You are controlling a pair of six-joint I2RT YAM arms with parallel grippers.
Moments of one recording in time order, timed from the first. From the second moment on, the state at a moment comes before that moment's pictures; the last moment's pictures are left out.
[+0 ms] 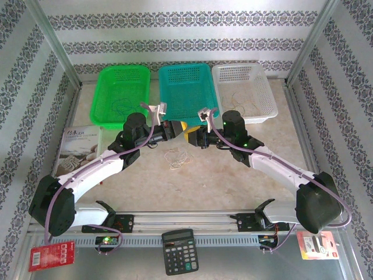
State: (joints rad) left arm -0.54 1.28 0.81 0.33 0.53 -0.92; right arm 0.55 1.29 0.81 0.13 -0.67 0.36
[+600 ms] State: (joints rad) left arm -0.54 1.28 0.81 0.33 0.51 -0.92; right arm 0.55 1.28 0.82 0.13 -0.66 0.37
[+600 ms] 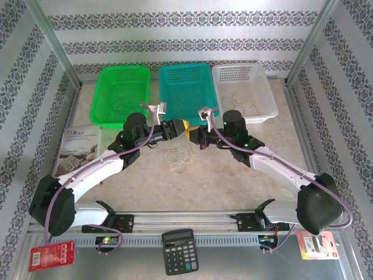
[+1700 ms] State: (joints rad) left arm -0.56 1.31 0.66 0.21 0.50 -0.68; right arm 0.49 1.23 0.82 0.13 -0.62 0.42
